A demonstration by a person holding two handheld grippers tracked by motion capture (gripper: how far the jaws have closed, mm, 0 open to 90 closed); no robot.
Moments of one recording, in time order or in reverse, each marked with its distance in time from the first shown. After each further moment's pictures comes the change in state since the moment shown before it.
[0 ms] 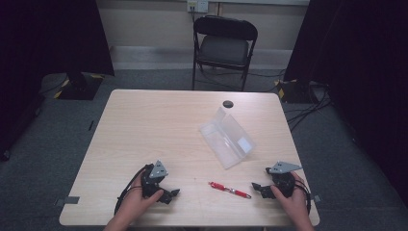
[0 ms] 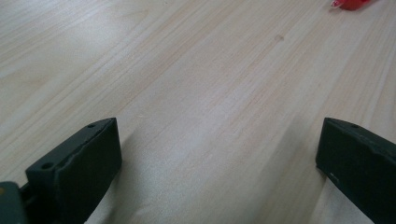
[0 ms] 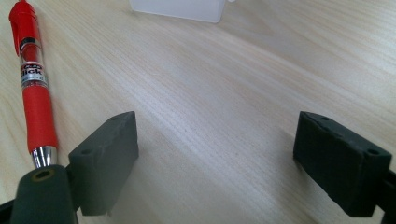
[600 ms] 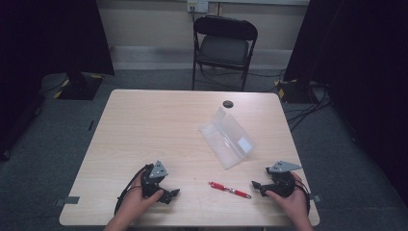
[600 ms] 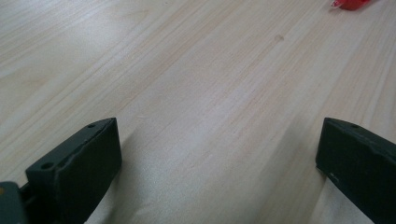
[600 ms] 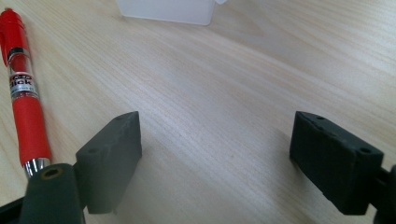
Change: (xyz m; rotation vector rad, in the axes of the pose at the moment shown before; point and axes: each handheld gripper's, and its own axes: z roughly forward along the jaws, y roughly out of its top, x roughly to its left) left arm 0.000 0.000 0.001 -0.009 -0.008 -0.004; right arm 0.003 0.003 0.000 0.010 -0.037 0.040
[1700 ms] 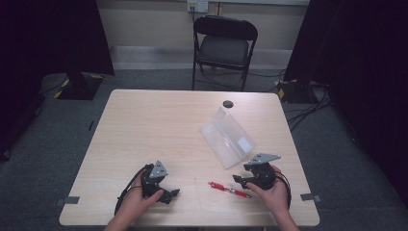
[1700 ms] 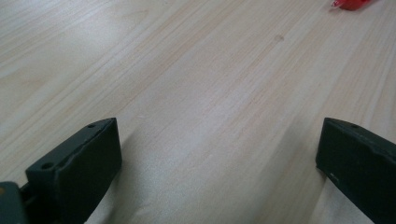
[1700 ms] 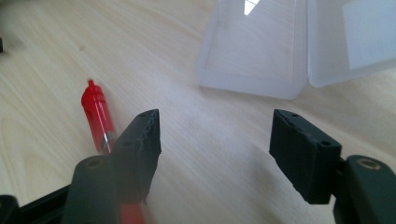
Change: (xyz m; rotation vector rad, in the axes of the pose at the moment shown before) left arm 0.000 0.000 0.000 0.008 0.008 0.001; right arm 0.042 0.053 0.021 0.008 0.092 0.015
